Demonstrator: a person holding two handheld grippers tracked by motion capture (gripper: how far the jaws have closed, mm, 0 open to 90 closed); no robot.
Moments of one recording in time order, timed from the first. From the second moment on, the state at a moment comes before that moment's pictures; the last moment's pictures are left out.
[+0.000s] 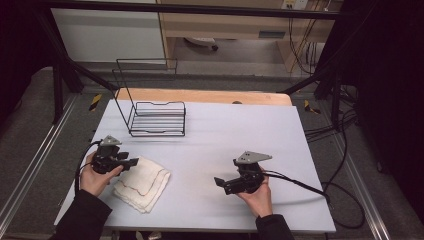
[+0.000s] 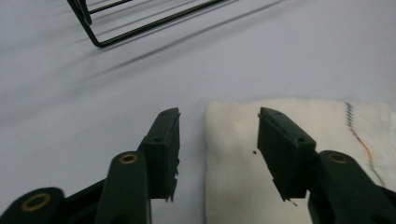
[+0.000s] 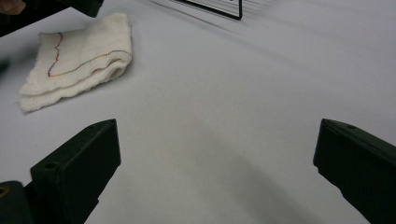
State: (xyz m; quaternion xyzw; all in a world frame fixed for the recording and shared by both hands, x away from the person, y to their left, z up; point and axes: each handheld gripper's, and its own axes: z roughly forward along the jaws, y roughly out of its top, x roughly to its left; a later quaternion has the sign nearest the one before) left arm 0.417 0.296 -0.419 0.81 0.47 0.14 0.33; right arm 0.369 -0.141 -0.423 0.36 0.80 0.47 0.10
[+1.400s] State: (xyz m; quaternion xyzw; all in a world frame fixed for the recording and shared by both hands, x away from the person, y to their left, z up) left arm 0.422 0.288 -0.440 0.82 0.45 0.11 0.34; right arm 0.405 0.020 -0.437 0.37 0.82 0.44 0.07
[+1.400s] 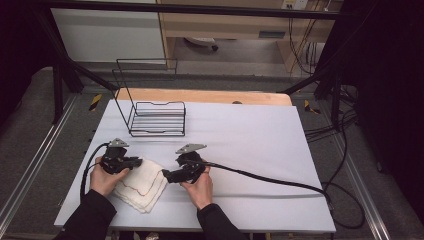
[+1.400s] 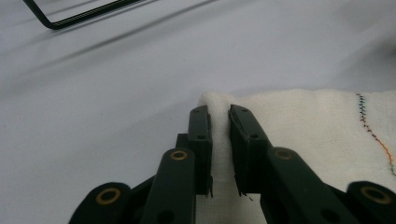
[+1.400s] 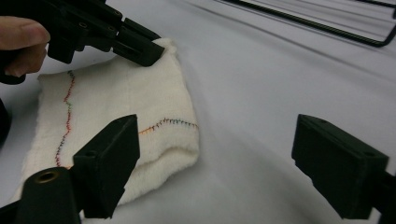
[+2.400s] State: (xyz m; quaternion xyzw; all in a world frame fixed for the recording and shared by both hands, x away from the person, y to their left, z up) left arm 0.421 0.287 -0.441 0.82 0.45 0.12 0.34; right arm 0.400 0.052 -0.454 0.38 0.83 0.41 0.01
